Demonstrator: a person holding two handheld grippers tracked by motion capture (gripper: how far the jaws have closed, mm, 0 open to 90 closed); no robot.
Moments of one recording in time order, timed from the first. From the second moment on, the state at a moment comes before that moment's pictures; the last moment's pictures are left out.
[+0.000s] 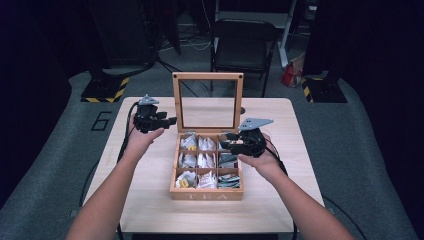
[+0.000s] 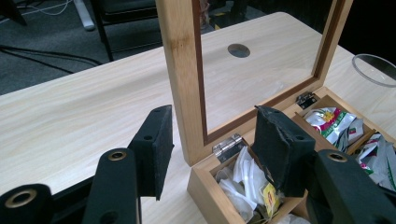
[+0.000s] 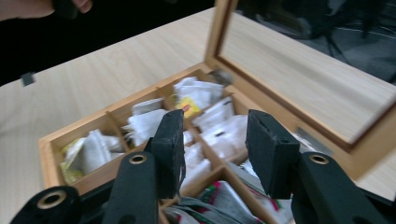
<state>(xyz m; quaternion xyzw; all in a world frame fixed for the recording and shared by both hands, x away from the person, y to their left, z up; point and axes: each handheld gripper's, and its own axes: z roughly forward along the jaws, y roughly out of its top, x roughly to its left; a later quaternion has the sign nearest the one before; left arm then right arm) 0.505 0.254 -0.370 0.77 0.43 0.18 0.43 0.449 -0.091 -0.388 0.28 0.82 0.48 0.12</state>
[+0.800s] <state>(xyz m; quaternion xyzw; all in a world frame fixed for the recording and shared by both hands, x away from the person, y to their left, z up) 0.488 0.271 -0.370 0.76 0.43 0.17 0.45 0.438 -0.048 -0.408 0.25 0.85 0.46 0.09</state>
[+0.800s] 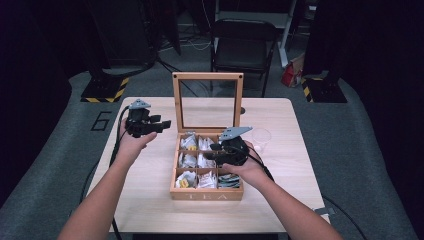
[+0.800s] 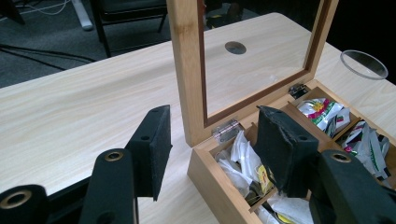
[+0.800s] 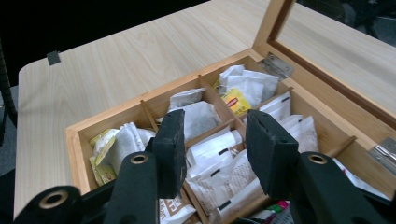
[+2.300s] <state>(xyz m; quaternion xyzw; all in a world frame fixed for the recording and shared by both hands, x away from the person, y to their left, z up) 0.477 0.273 -0.374 0.76 0.43 0.17 0.45 0.419 0.008 -0.443 0.19 0.88 0.43 0.04</state>
